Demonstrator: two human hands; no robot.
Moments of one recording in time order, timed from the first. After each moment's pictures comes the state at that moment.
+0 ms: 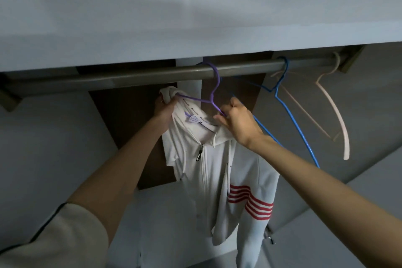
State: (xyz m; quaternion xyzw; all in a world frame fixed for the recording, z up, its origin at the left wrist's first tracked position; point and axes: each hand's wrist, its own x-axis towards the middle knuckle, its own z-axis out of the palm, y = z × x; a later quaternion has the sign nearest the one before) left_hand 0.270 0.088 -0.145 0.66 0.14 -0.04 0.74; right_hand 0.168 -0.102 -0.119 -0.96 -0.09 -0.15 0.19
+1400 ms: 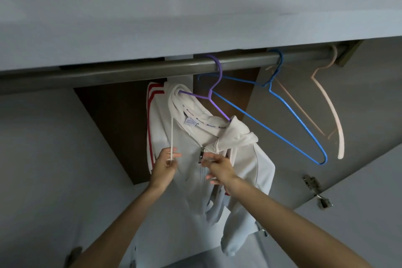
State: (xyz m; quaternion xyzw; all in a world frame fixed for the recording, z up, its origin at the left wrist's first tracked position) left_hand 0.160 0.092 -0.271 0.79 0.01 -0.05 0.61; right_hand 0.123 -0.079 -0.232 -0.72 0.26 0.16 0.63
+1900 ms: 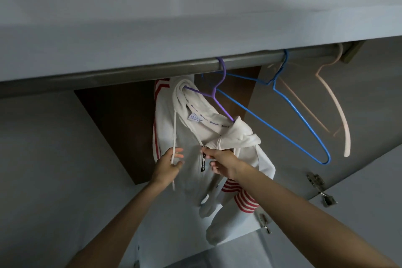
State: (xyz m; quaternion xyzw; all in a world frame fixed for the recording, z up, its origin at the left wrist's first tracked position) left_hand 0.180 0.103 -0.284 0.85 -0.03 -0.11 0.51; right_hand 0.154 -0.081 -0.225 -0.62 0.29 0.20 0.71
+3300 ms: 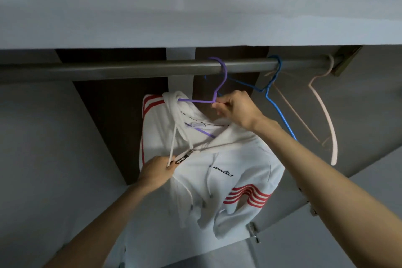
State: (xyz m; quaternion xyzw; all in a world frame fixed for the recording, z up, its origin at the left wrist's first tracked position) left_hand 0.162 0.104 -0.254 0.95 -0.12 -0.08 0.27; right_hand 0.175 -0.122 -0.079 -0.95 -0.11 -0.07 0.29
